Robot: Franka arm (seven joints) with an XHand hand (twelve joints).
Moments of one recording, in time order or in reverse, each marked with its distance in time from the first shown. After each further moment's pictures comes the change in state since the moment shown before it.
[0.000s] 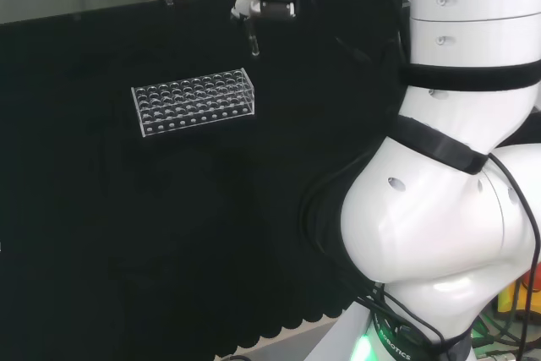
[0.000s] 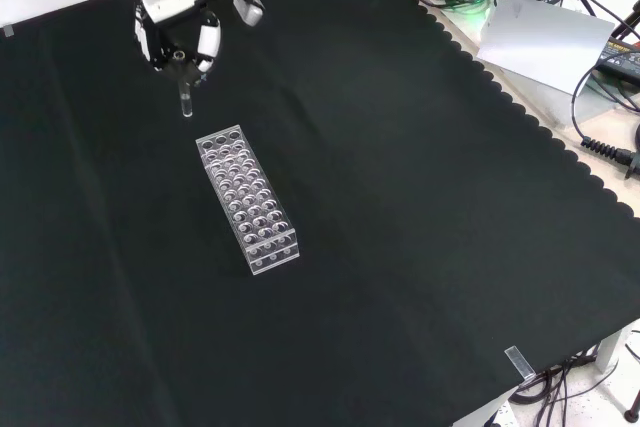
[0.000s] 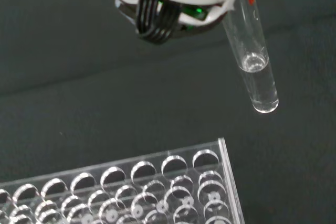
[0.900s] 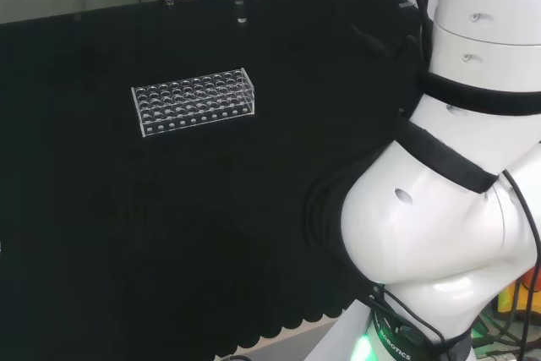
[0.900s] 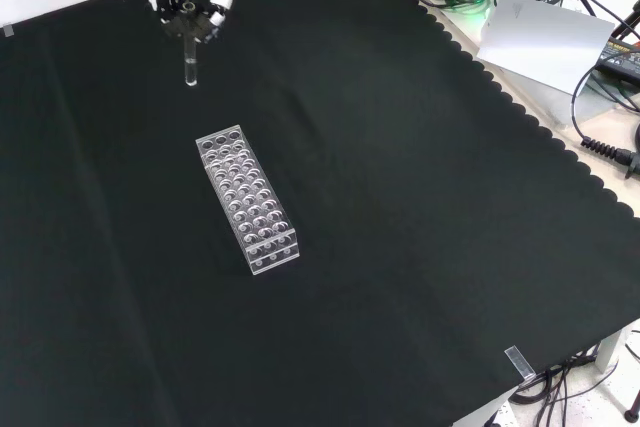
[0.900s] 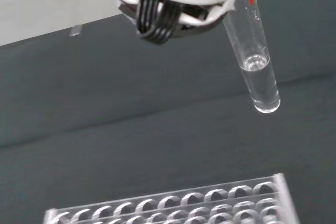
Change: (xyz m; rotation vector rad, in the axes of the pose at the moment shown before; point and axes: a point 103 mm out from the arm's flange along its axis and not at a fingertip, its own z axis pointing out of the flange) arm 0.045 -0.048 -0.067 -0.056 0.054 -0.077
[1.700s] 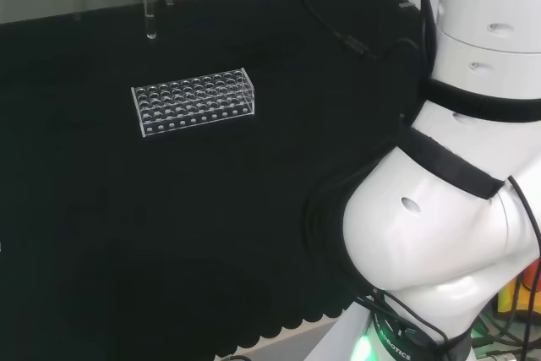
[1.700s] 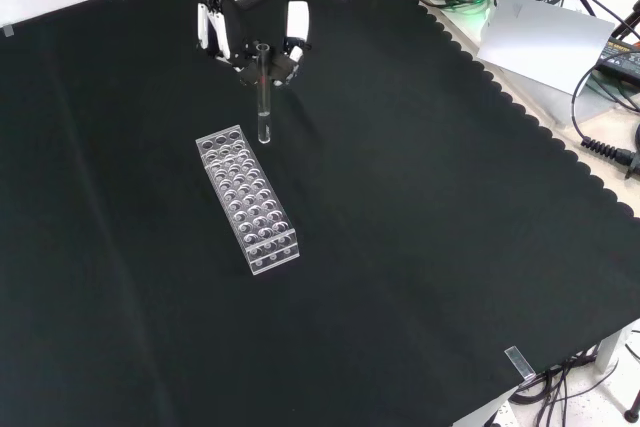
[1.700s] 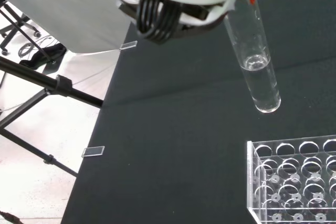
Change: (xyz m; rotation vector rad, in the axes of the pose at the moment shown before) arm 0.136 -0.049 0.015 0.093 0.145 -0.208
